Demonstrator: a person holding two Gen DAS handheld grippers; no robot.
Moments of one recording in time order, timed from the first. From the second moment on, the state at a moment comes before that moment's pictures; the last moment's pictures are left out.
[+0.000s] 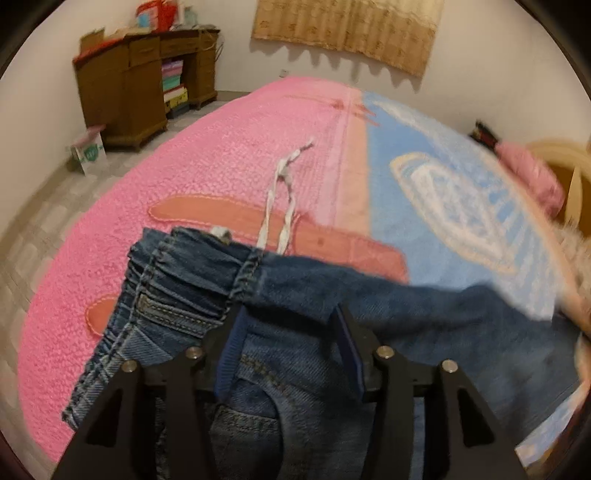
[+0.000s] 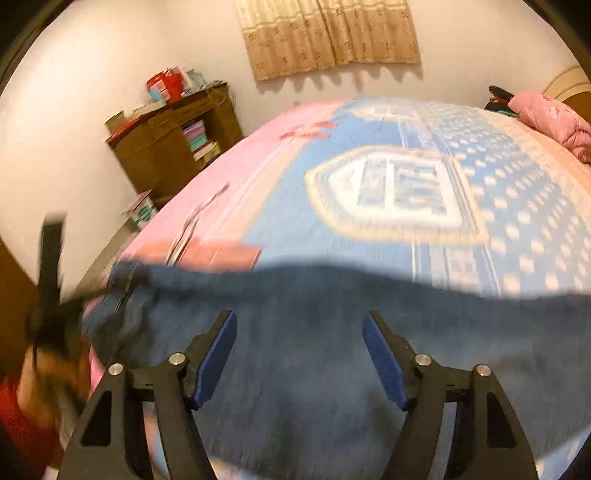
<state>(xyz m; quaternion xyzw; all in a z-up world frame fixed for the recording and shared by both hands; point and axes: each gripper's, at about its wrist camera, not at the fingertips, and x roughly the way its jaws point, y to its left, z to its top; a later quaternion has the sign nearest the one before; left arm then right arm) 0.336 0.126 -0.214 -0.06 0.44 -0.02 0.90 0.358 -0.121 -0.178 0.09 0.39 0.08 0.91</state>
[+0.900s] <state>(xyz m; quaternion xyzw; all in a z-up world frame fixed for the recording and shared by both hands) 0.259 0.020 -0.262 -0.03 0.43 0.07 0.90 0.507 -0.263 -0.278 0.43 0.52 0.28 0.68</state>
